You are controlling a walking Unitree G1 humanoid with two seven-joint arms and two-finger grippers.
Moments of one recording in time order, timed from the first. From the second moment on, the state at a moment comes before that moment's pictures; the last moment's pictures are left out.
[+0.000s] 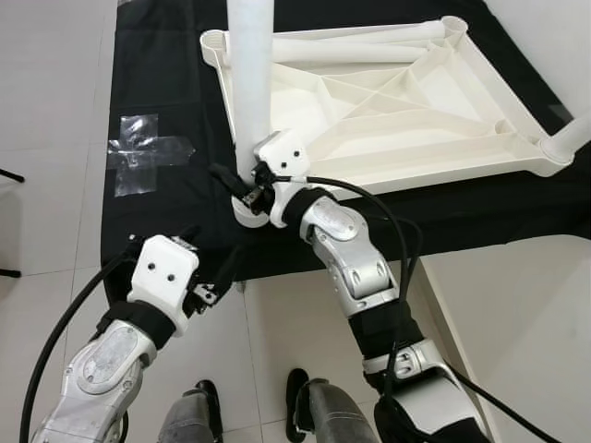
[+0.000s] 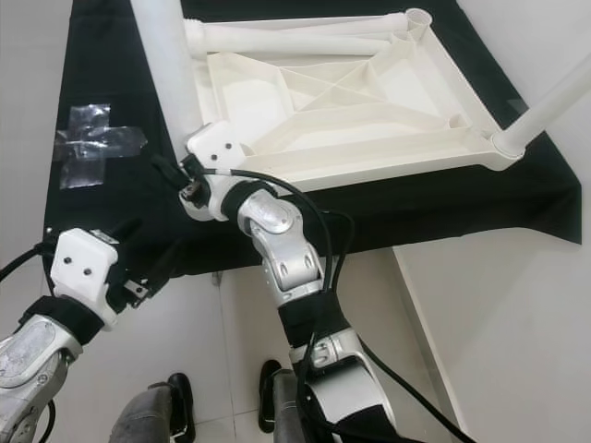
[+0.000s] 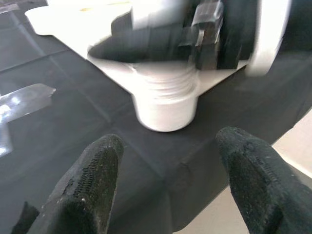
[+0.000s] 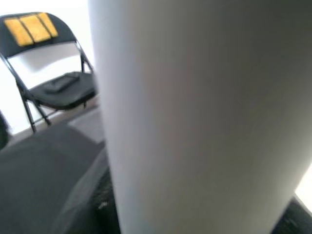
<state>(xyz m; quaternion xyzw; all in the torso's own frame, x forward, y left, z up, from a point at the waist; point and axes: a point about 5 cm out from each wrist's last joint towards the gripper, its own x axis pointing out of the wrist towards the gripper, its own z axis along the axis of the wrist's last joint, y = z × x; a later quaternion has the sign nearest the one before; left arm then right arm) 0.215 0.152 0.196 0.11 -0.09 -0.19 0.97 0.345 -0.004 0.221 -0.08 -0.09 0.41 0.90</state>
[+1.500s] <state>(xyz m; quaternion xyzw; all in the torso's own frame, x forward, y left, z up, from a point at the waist) 0.213 0.143 0.195 0.11 -0.09 -0.20 0.97 0.357 0.004 0.254 -0.01 -0.14 0.37 0.92</state>
